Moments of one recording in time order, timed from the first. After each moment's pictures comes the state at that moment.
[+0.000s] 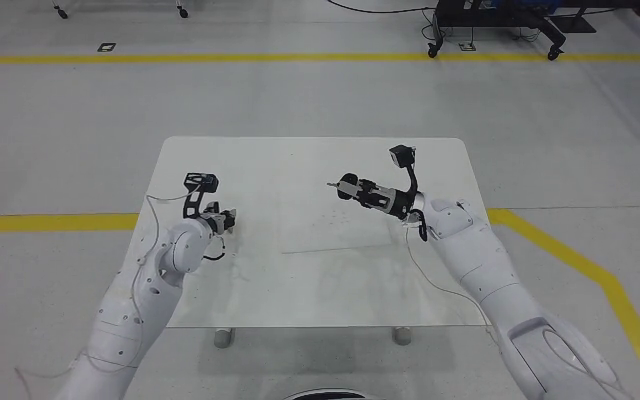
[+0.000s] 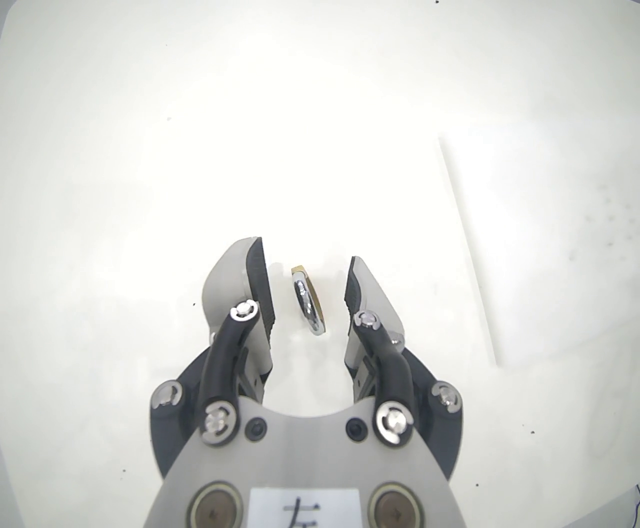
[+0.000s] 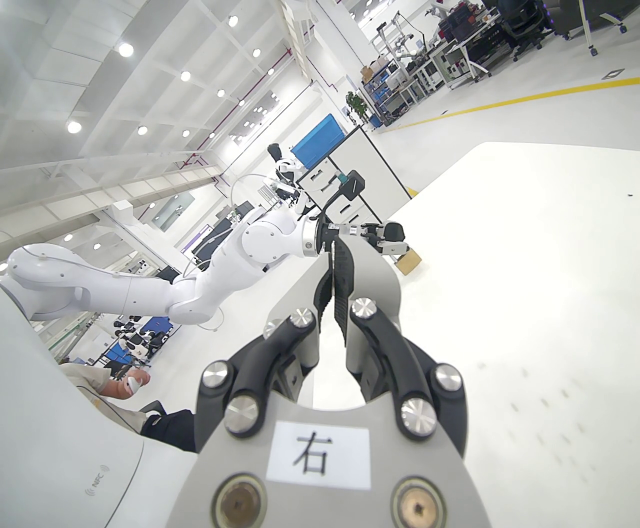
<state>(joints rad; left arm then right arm) 1.21 -1.07 -1.19 -1.49 0.95 0.10 -0.75 -0.94 -1.26 1.03 -0.92 0.14 -1.01 0.74</state>
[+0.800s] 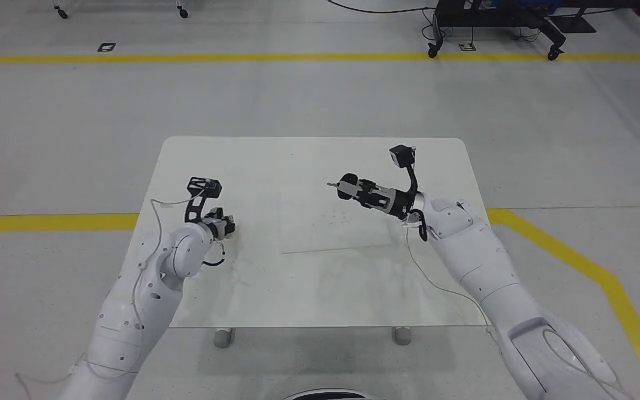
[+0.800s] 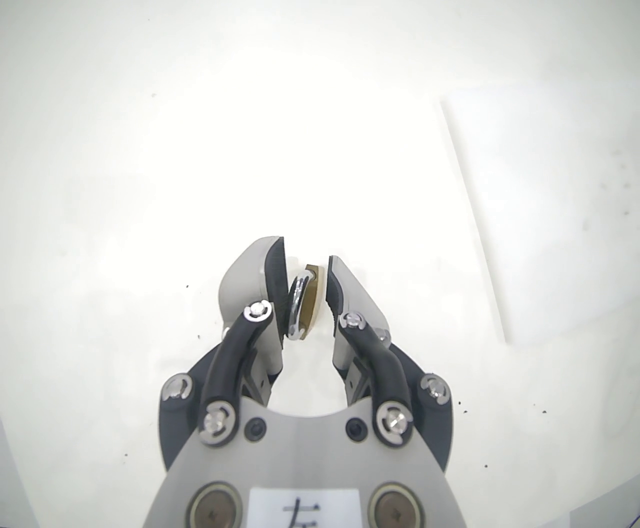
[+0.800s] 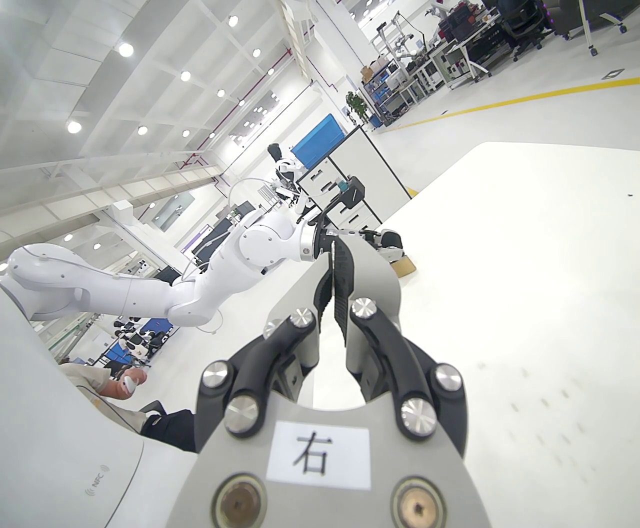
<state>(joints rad) 1.25 -1.07 -1.21 -1.54 0.99 0.08 -0.81 -0.94 -1.26 1.03 -0.92 0.14 -1.01 0.74</state>
